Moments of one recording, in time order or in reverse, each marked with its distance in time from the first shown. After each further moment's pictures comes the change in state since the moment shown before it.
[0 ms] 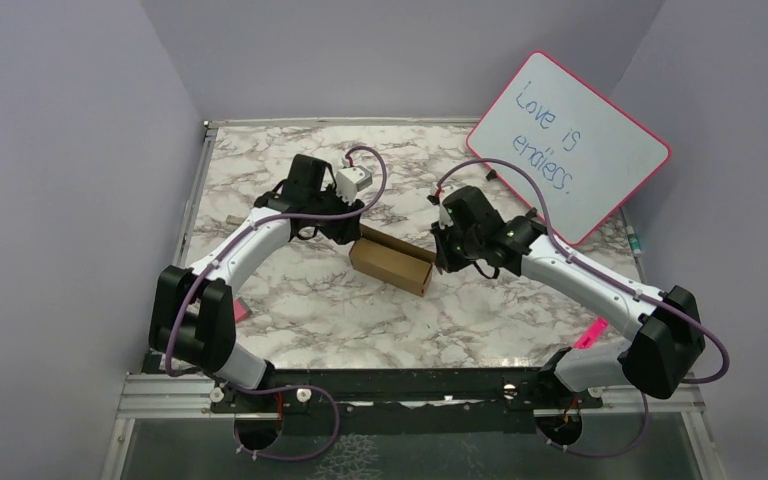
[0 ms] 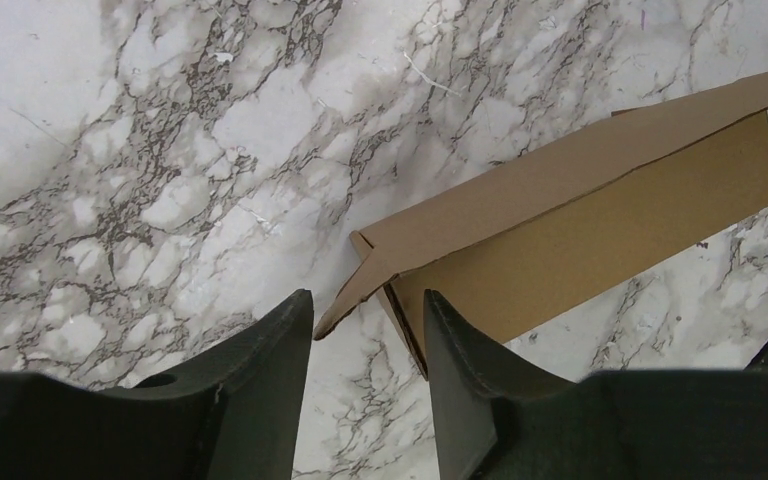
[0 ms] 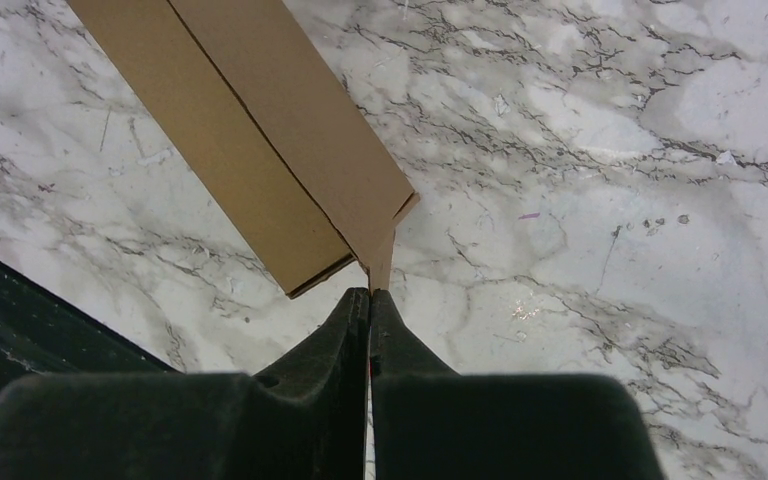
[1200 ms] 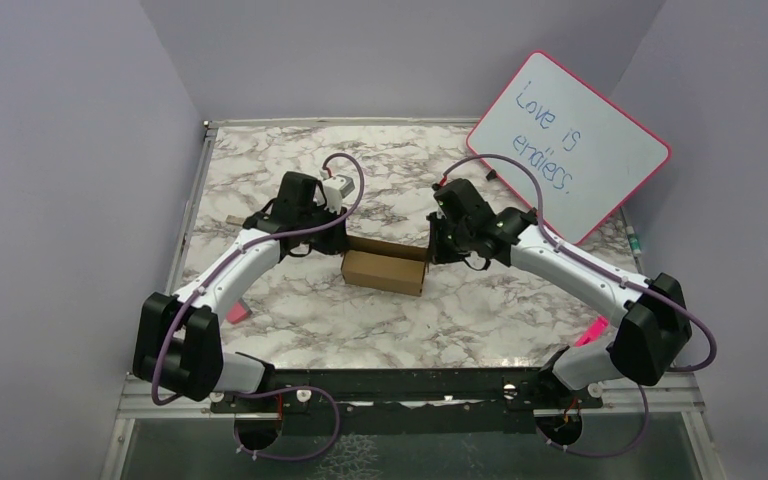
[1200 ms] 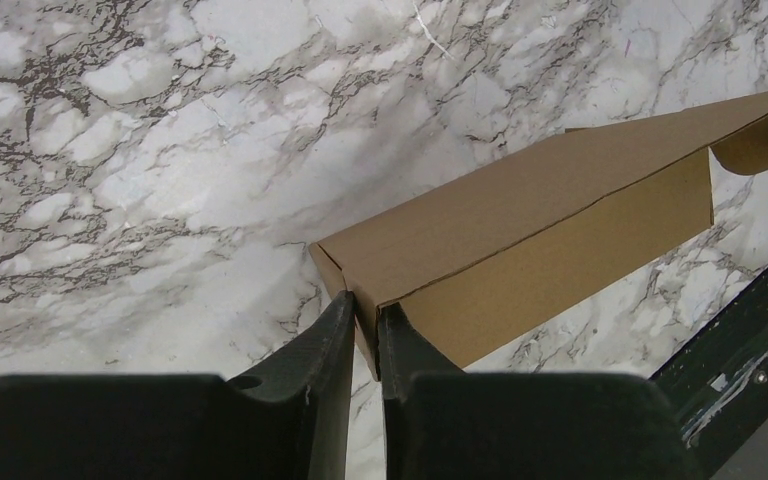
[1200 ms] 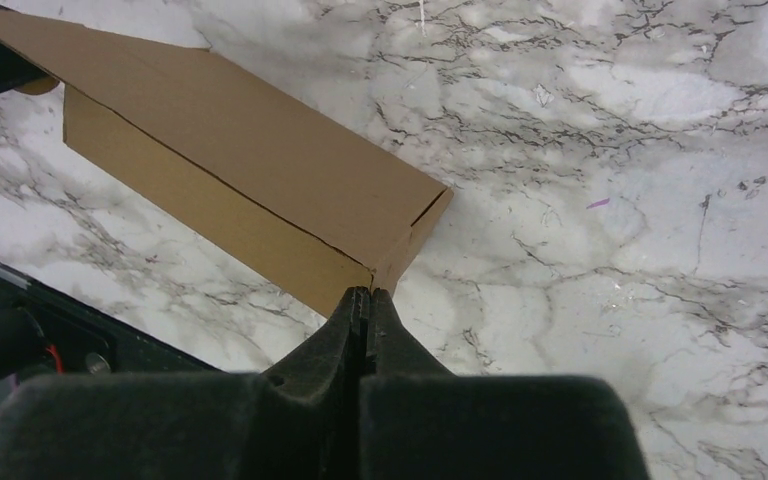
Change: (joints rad) left arm 0.000 -0.126 -0.157 0.029 -0.049 -0.294; right arm 0.002 0.082 0.072 -0.006 -0.013 0.272
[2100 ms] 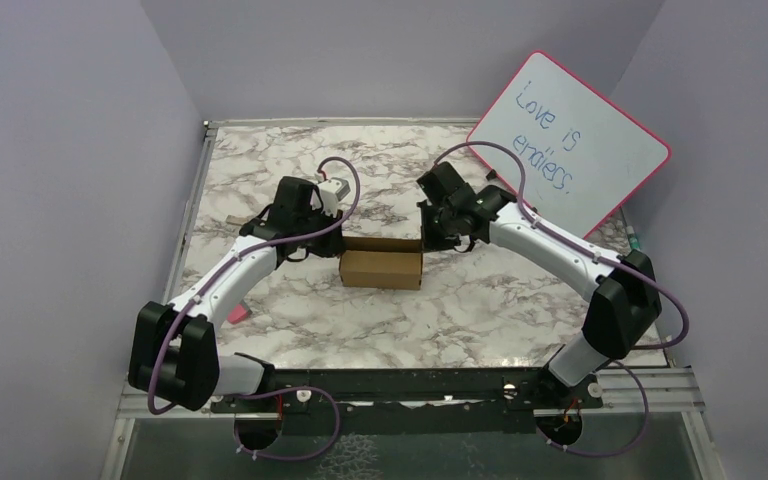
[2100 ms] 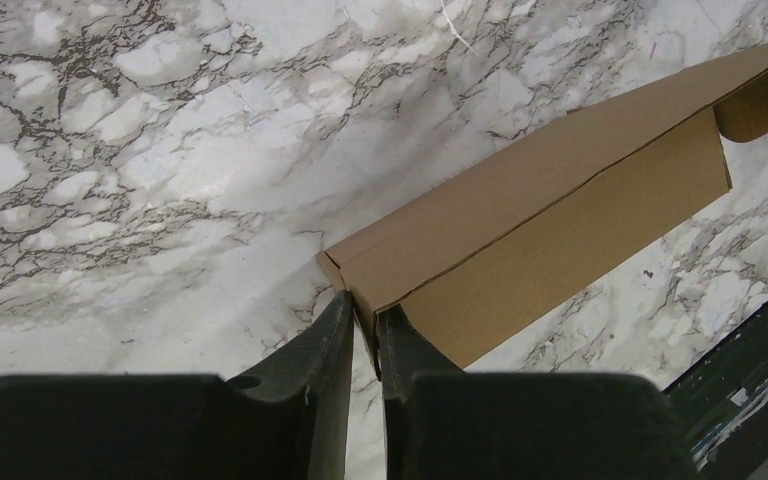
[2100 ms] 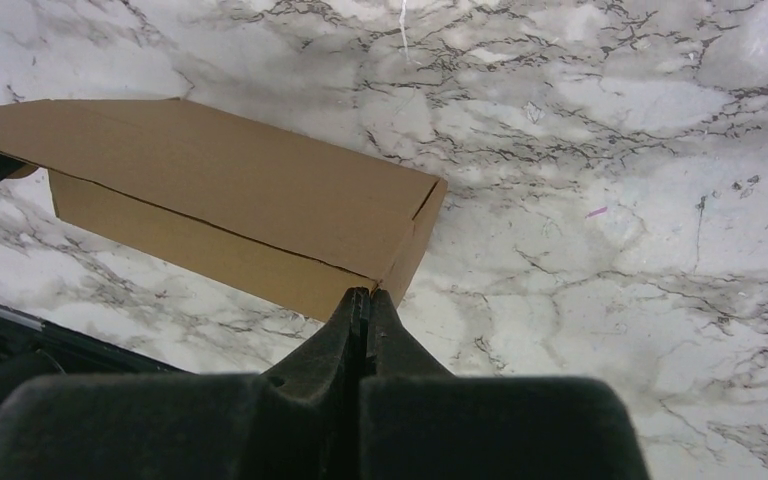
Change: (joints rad) left arm 0.002 -0.044 -0.045 0.022 -0.042 -0.015; right arm -0.005 0.161 0.191 -0.127 0.034 0.087
